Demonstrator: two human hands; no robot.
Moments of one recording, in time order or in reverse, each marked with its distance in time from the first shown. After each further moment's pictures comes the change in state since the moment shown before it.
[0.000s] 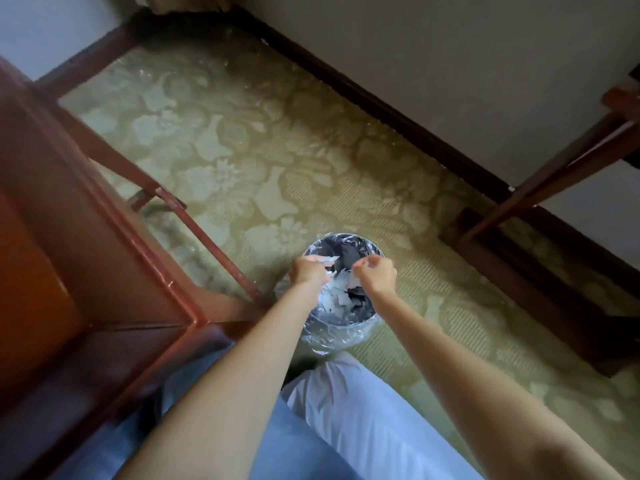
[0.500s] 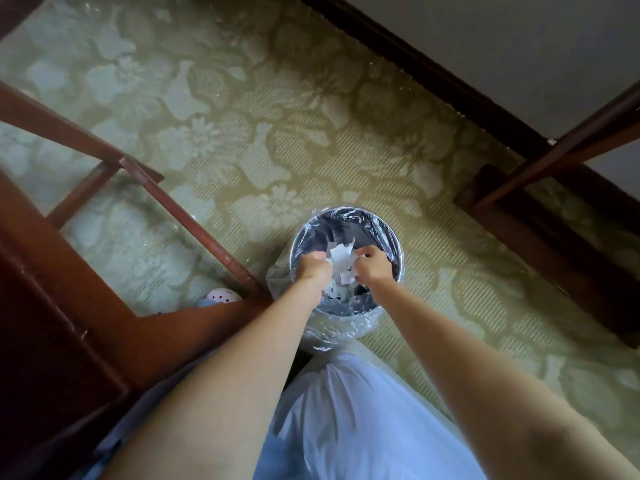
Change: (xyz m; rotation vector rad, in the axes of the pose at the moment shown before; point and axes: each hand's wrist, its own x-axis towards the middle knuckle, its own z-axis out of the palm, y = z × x) left_hand 0.060 -0.030 0.029 0.264 -0.059 -0.139; right_hand 0.069 0.044 0.045 -0.008 -0.187 0.246
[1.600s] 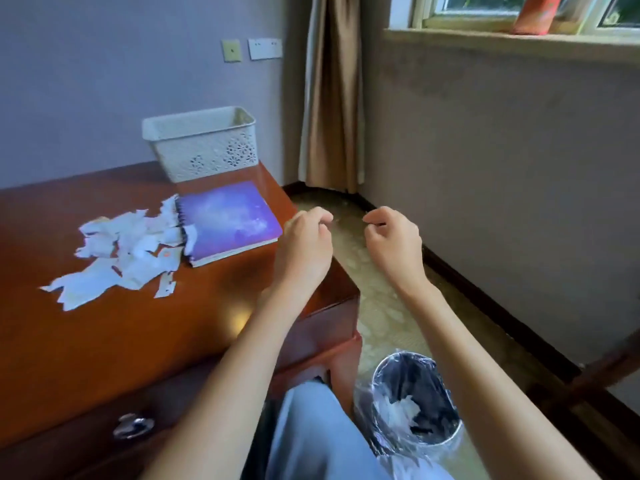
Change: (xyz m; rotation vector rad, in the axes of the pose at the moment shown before) left_hand -0.340 -0.012 -0.281 0.093 0.822 1.020; right_hand -0.406 -0.166 0.024 -0.228 0.325 -1.327
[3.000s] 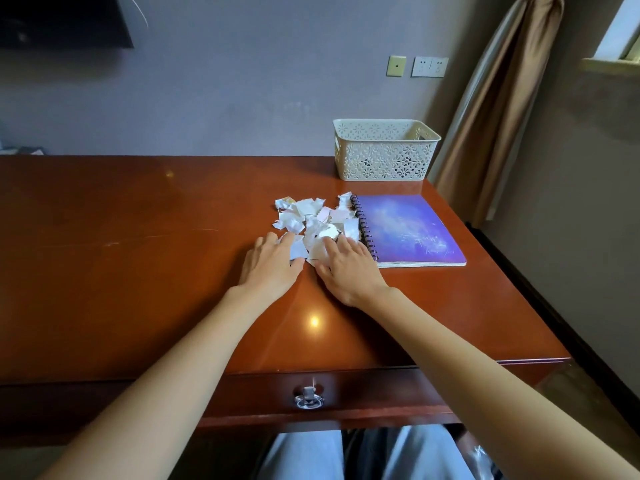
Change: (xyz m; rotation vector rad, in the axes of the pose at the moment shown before) left_hand -0.016 -0.234 -0.163 0.561 0.028 -0.329; right_hand -0.061 -0.155 0.218 -0.493 -0.633 -0.645
